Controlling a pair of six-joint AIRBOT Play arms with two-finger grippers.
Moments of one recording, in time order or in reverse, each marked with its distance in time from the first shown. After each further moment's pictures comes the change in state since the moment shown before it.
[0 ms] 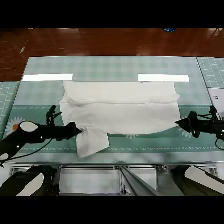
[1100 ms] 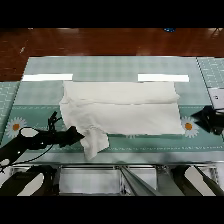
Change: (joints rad) left arm -0.008 0.008 -0.147 -0.050 -0.025 -0.013; right arm 0.005 0.257 0.107 -0.338 0.045 0.292
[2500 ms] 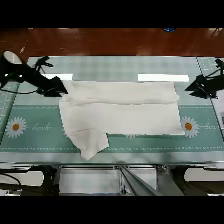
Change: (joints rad) left arm 0.170 -0.550 1.160 0.465 -0.569 -0.076; right arm 0.247 -0.539 0.654 0.008 0.099 -0.054
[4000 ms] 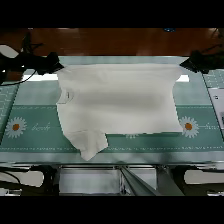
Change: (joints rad) left arm -0.053 -0.091 0.147 -0.097 0.497 -0.136; right arm 0.175 -0.047 0.194 0.203 -0.257 -0.100
